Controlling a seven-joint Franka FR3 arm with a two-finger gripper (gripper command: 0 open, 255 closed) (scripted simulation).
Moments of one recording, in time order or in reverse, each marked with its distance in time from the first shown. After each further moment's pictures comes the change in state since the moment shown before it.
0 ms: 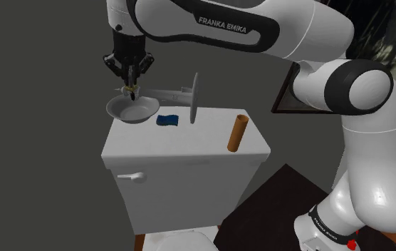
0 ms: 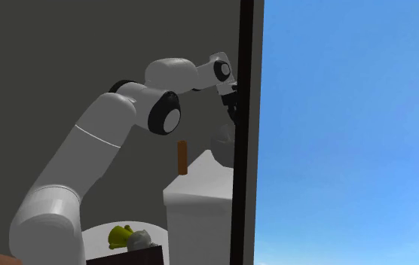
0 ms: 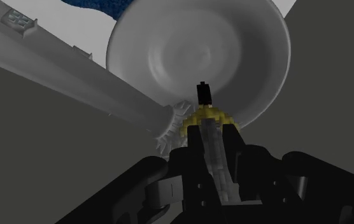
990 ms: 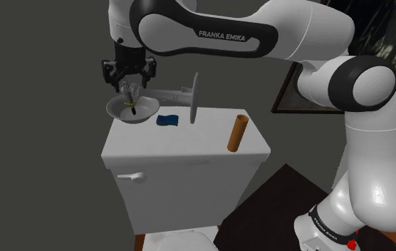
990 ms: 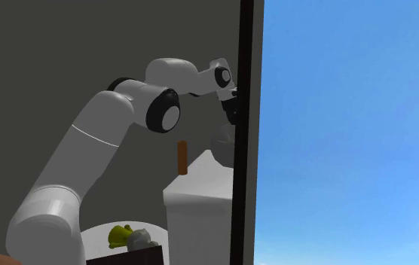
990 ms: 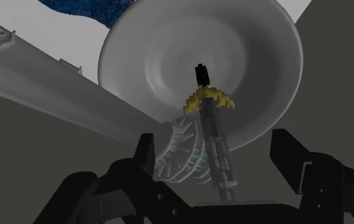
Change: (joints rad) arm -0.043 -0.029 0.008 -0.121 0.011 0.083 0.026
